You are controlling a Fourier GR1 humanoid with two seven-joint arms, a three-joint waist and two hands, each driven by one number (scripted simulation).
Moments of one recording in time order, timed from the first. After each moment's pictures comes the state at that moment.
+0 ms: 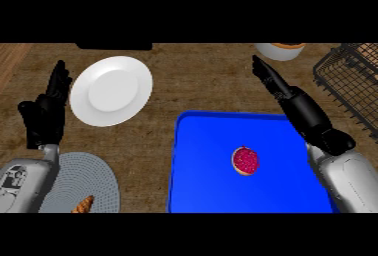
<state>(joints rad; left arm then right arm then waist) -0.30 0.39 -0.08 -1.40 0.07 0.34 0.06 -0.42 -0.39 0.29 -1.53 -0.14 0.07 -0.11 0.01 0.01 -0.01</state>
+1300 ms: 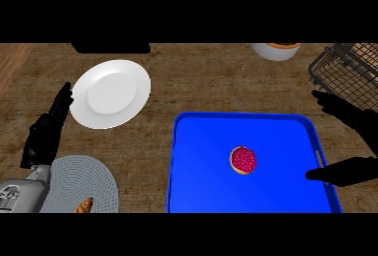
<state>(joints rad) -0.17 0.43 -0.10 -1.43 0.01 0.23 0.06 -0.16 -0.74 0.16 -1.82 -0.16 0.10 0.52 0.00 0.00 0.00</state>
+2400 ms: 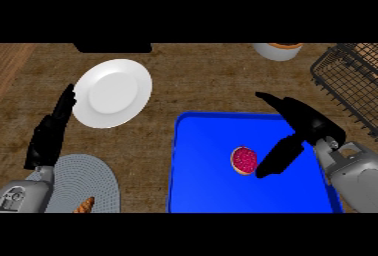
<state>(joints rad) -0.16 0.38 -0.07 -1.43 -0.04 0.20 0.05 -0.51 -0.54 0.42 -1.69 -0.07 0.23 1.04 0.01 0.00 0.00</state>
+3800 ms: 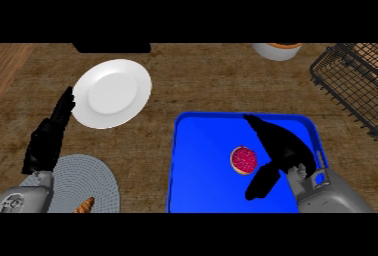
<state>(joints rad) -0.12 0.32 -0.01 -1.50 -0.11 0.13 0.08 -0.38 -0.40 0.51 -1.74 0.24 0.30 1.04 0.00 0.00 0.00</state>
